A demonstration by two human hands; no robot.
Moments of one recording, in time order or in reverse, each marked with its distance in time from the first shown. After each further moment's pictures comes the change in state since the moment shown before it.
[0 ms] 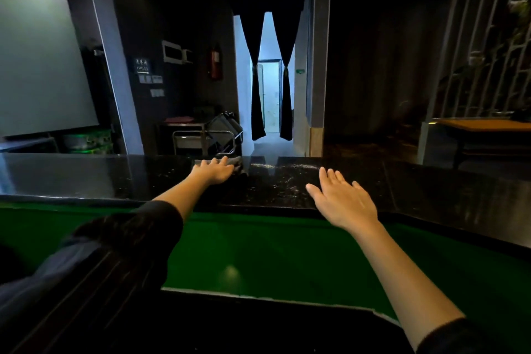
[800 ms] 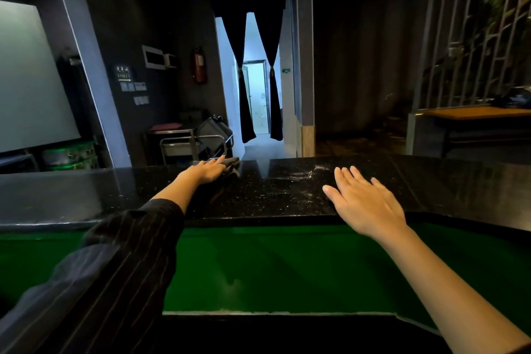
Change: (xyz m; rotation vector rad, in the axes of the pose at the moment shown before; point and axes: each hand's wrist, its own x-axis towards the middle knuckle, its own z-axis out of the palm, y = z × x) left_hand 0.083 -0.041 0.000 -0.100 -0.057 0.143; right_hand -0.004 -0.003 -0.001 -0.052 0.037 0.052
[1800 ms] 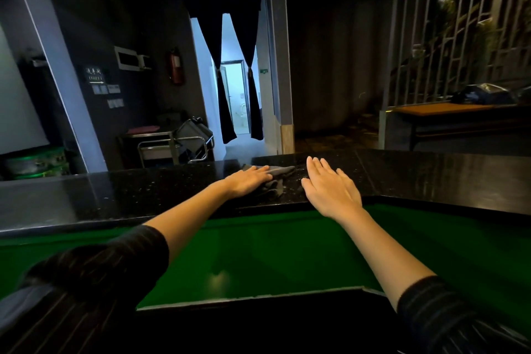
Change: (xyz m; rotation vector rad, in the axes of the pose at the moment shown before) left_hand -0.119 0.144 0.017 -0.066 -0.111 0.420; right_hand -0.002 -0.001 -0.002 0.102 0.044 0.008
